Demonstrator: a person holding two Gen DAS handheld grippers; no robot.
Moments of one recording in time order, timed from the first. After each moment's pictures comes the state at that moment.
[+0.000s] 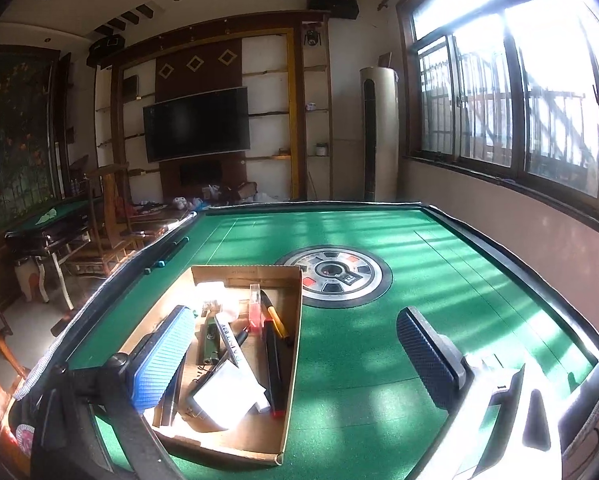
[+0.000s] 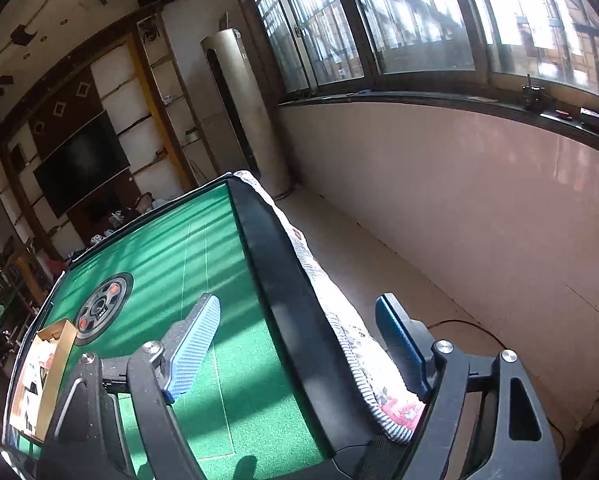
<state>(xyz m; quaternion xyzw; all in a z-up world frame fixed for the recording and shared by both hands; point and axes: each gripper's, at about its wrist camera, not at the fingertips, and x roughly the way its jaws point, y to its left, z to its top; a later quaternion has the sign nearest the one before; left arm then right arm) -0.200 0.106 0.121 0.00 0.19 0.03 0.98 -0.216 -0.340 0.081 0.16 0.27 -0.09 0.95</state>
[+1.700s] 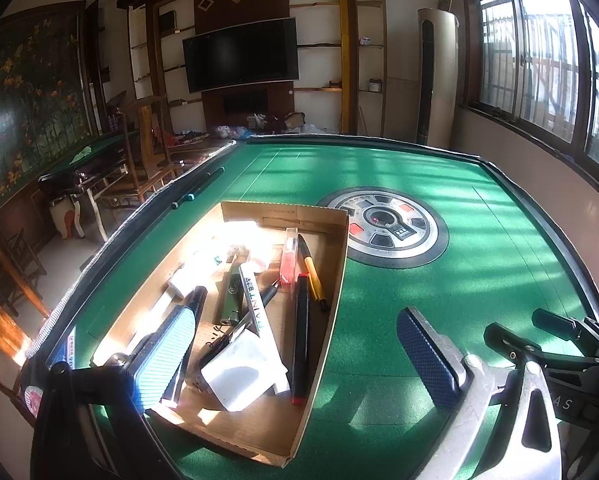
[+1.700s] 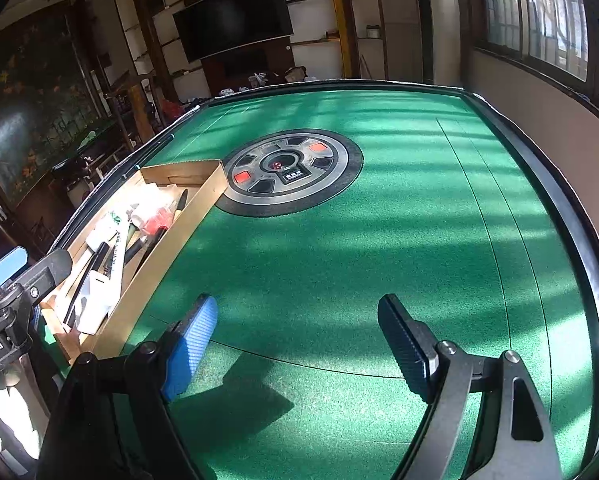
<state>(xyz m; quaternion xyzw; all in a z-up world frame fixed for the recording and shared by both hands) -0.132 0.114 0.095 -0.03 0.32 0.12 0.94 -0.108 -0.058 0.046 0.01 0.40 0.17 0.90</state>
